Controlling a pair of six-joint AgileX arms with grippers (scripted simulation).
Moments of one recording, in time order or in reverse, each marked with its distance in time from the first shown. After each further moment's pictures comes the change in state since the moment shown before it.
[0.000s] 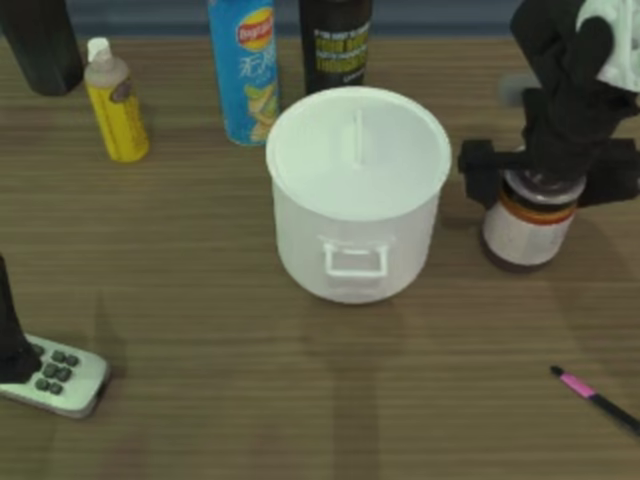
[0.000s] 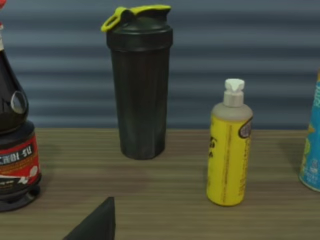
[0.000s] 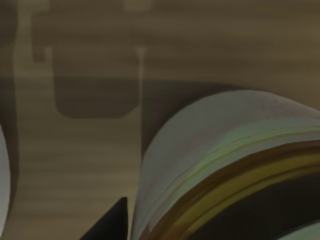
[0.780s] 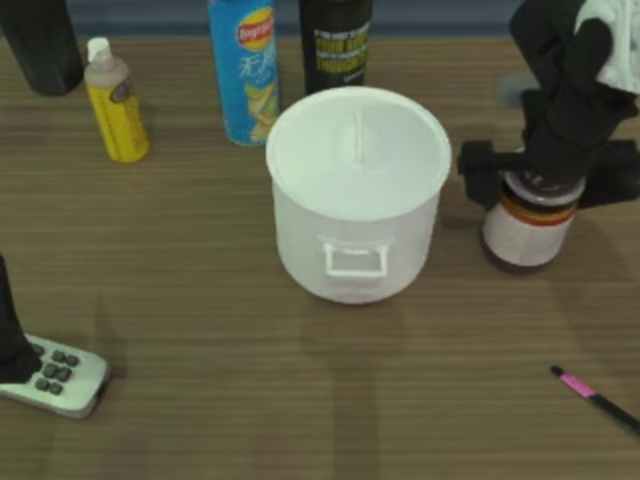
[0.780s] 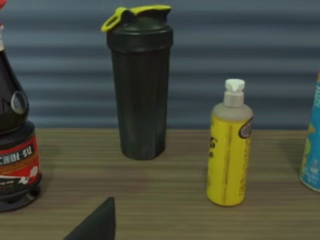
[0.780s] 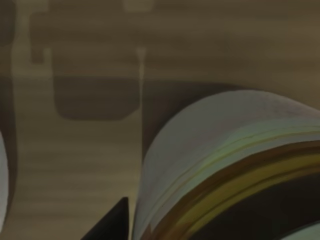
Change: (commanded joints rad) left arm 0.000 0.000 0.000 0.000 0.000 0.000; right arm 0.000 0.000 0.000 0.000 0.000 0.000
